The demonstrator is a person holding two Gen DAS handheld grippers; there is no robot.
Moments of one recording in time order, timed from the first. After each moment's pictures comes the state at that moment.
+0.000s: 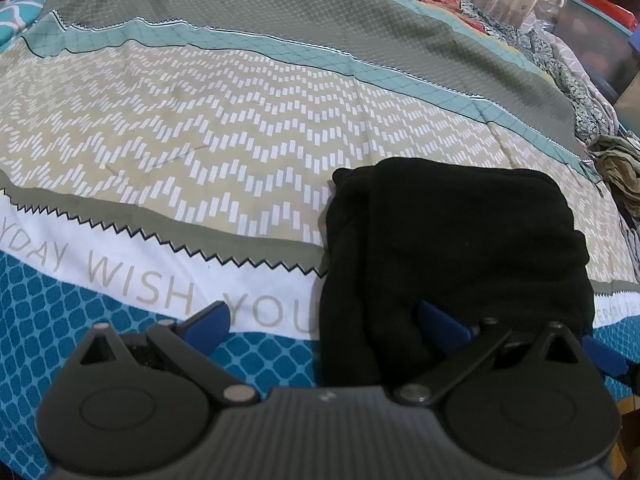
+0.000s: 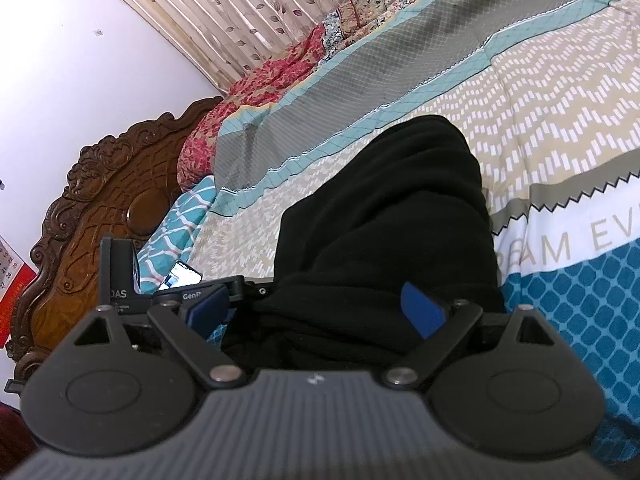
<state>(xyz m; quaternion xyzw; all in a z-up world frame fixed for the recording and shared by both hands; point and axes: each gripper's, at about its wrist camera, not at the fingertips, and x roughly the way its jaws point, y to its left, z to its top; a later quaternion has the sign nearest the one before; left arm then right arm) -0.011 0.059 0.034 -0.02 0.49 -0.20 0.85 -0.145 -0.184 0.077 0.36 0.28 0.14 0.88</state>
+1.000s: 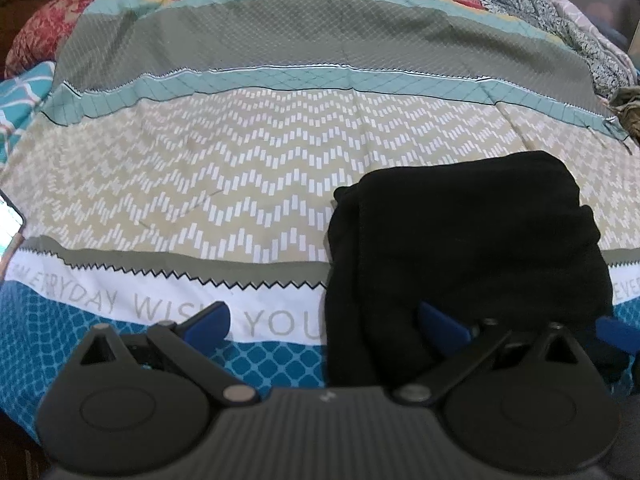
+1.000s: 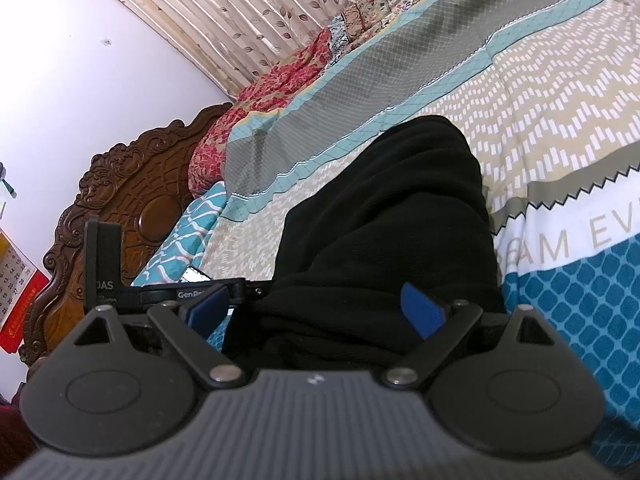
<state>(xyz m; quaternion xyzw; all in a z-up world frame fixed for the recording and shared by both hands) -0.027 0.030 0.063 0.10 0.46 -0.15 0.87 -0.148 -0.189 0.075 0.37 0.27 0.15 0.87</state>
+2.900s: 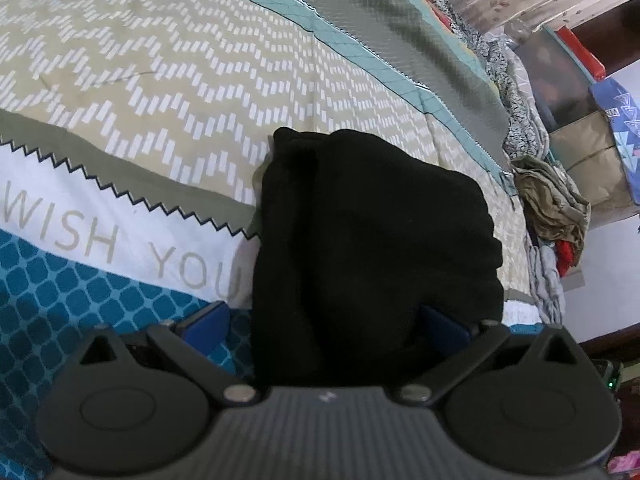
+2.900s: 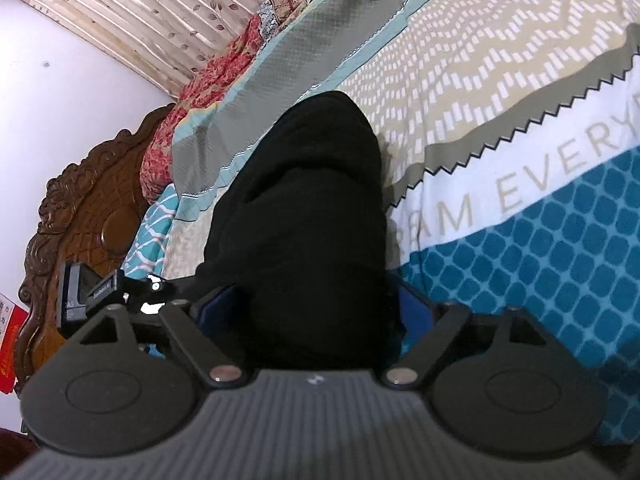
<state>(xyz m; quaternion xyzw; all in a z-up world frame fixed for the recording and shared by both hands) 0.019 0.092 0.022 -0.17 0.56 -0.32 0.74 -0.146 -0.215 0.046 0.42 0.33 0.09 0.84</state>
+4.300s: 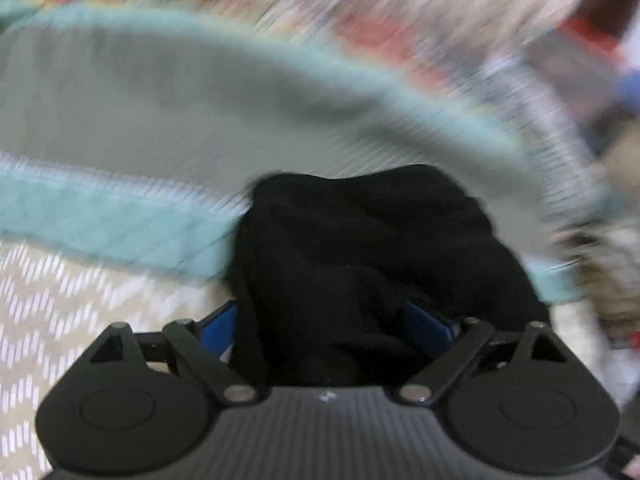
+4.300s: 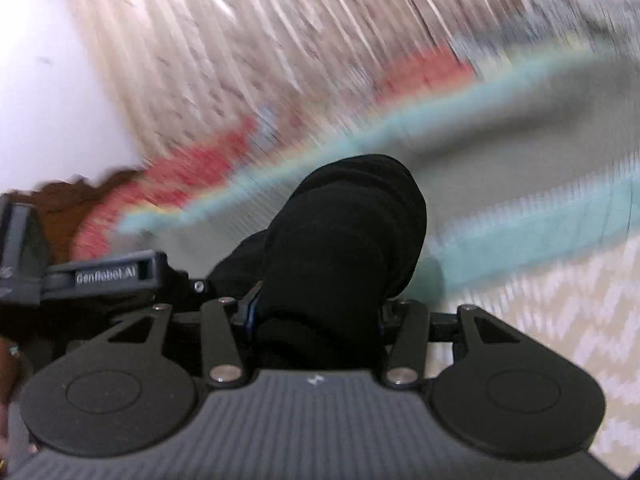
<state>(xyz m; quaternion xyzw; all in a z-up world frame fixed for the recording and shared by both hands) 0.212 -0.123 0.059 -0.04 0.48 -0.24 0.84 0.086 -0.297 0.076 0.28 0.23 0.00 0.93</state>
